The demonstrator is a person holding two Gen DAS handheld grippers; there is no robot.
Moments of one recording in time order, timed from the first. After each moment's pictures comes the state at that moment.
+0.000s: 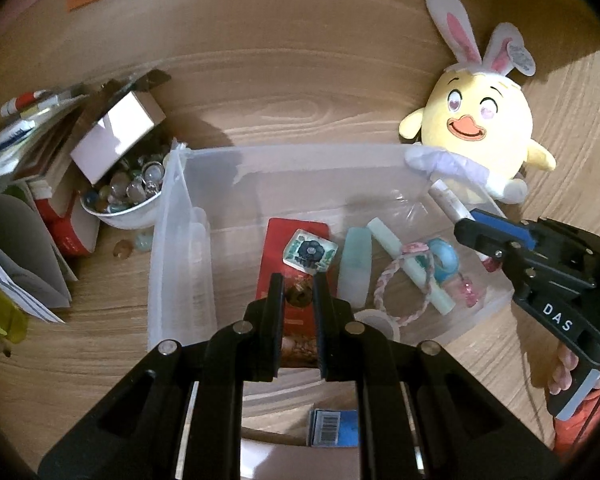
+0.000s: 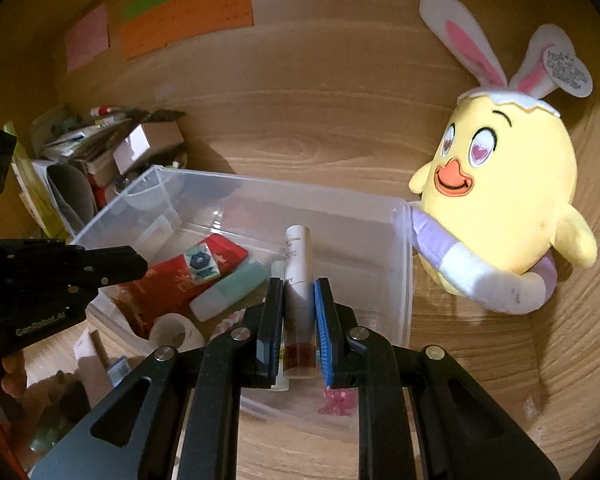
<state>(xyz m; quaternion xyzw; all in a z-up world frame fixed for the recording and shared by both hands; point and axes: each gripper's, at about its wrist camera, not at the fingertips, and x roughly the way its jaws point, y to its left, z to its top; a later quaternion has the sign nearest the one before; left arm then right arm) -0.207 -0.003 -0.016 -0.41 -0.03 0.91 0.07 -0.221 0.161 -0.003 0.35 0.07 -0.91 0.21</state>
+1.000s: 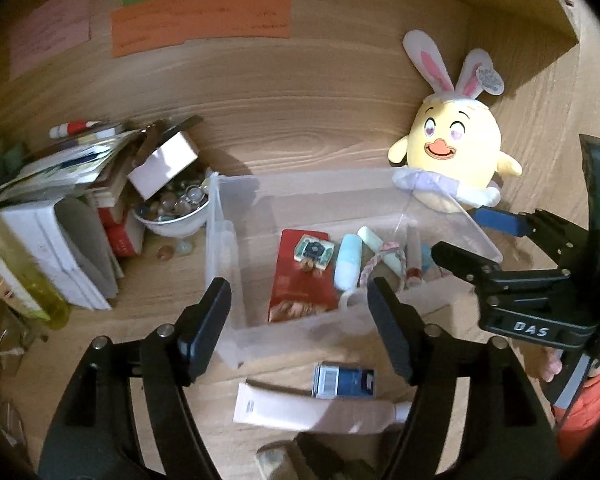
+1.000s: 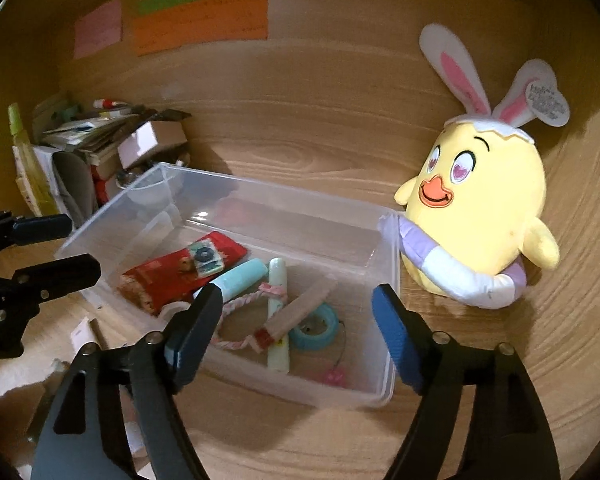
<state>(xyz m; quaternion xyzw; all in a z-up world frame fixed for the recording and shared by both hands) -0.141 -0.007 0.020 -0.36 -0.02 0.93 0.05 -0.185 0.156 0.016 0.33 0.10 -0.92 0.20</state>
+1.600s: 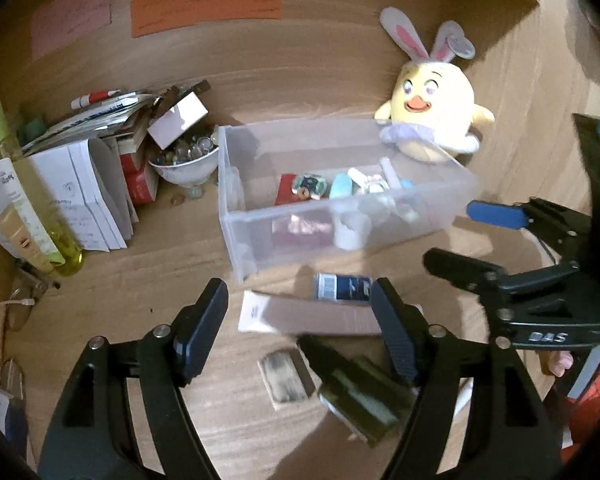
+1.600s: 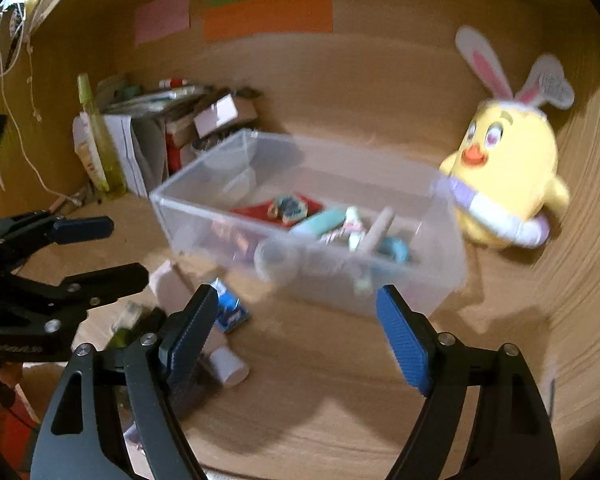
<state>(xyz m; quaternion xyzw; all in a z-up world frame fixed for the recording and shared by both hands) -0.070 -0.004 -0.003 -0.37 0.01 0.93 0.06 -0.115 0.140 -0.010 0.35 0.09 -0.90 0.24</state>
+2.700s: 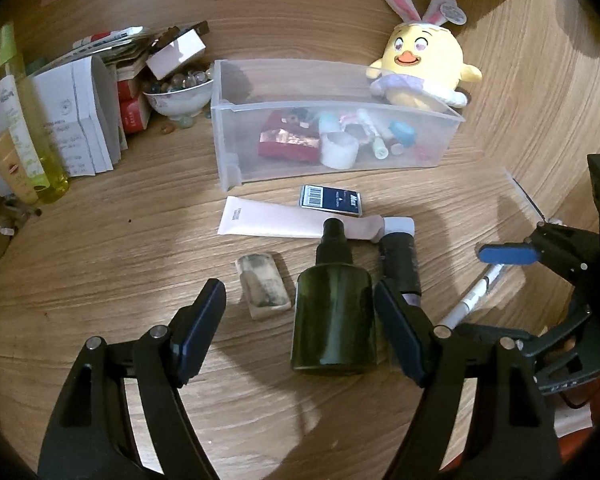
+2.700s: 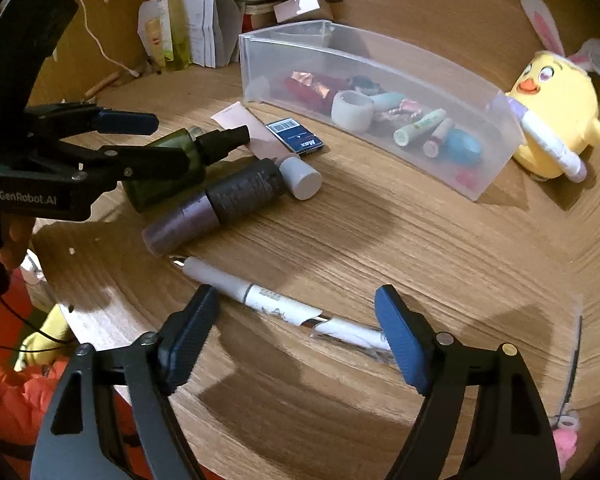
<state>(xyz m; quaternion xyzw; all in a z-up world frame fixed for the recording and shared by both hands) -0.032 -0.005 -0.045 -0.41 -0.02 0.91 0.08 -0.041 0.156 -0.059 0.42 0.18 -0.83 0.31</state>
